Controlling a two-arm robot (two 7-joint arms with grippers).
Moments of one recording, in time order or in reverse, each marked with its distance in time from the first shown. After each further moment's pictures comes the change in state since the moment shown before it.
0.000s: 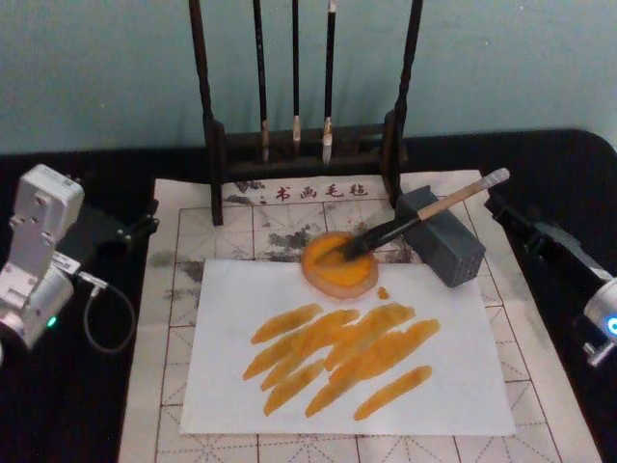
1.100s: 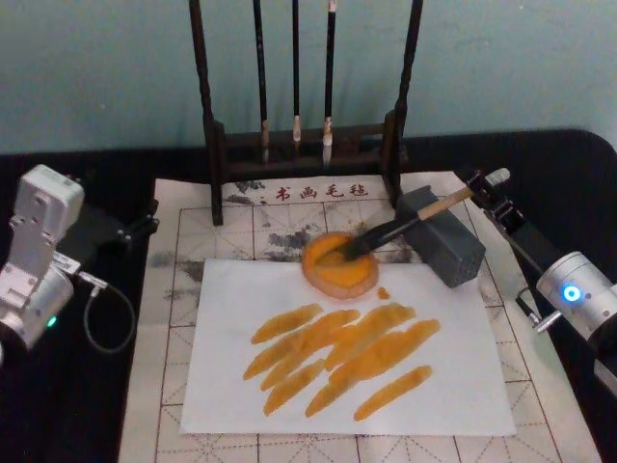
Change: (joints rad) left arm 0.000 0.000 0.000 0.000 0.000 0.000 0.000; right arm 0.165 -0.167 -0.019 0.235 0.254 0.123 0.155
